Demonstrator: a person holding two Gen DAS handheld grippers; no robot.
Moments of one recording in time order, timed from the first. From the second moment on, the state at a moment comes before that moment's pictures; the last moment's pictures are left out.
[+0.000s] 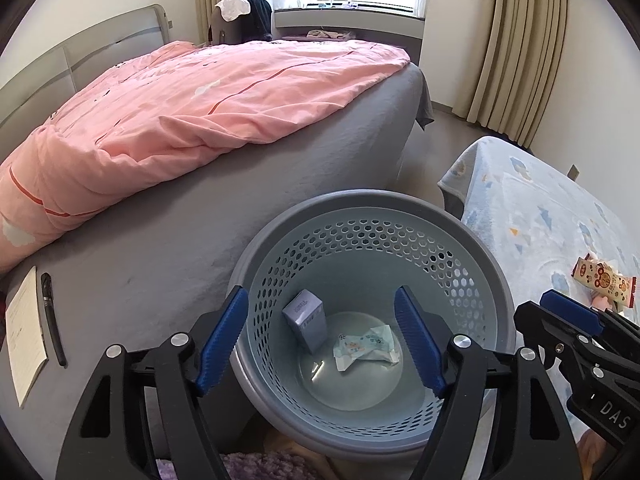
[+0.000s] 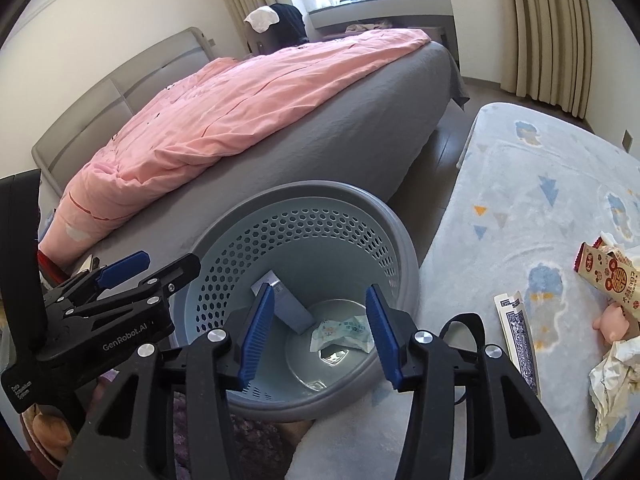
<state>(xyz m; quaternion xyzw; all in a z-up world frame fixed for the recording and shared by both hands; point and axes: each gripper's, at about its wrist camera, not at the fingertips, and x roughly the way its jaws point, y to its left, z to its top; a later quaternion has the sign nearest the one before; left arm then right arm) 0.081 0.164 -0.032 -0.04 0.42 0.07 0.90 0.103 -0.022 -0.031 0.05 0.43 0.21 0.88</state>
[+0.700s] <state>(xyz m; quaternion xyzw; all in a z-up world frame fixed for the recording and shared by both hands) 0.074 0.105 -0.020 -0.01 0.40 0.02 0.92 0.064 -0.099 -0.027 0.08 0.43 0.13 0.89</state>
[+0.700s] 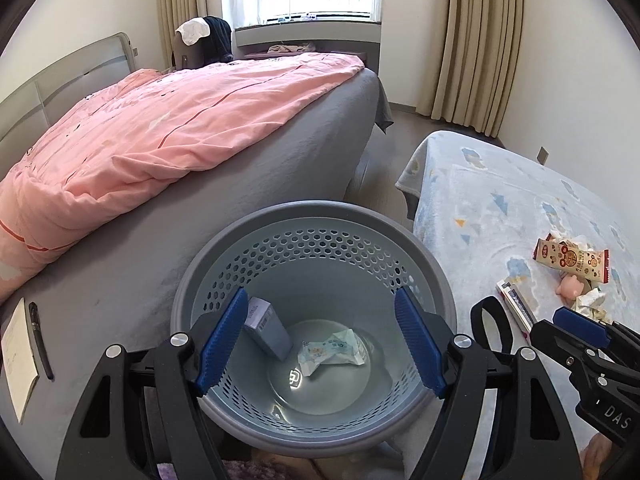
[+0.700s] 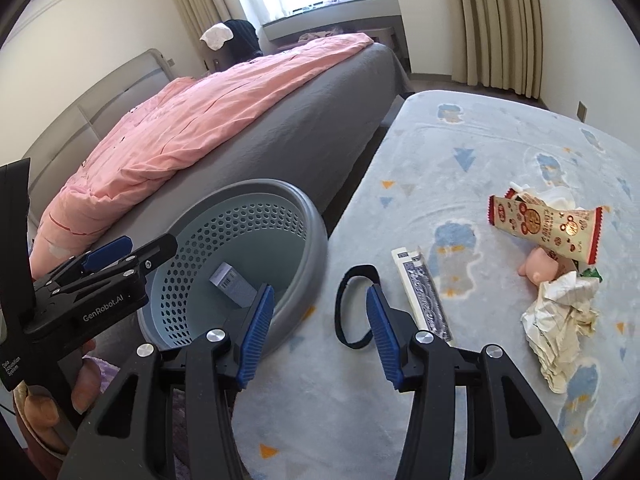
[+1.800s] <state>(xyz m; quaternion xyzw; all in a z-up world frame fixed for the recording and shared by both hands) 0.061 -0.002 -0.025 0.05 0.40 -0.07 0.91 -0.003 -0.241 -0.038 0.14 0.42 -0.01 0.90</state>
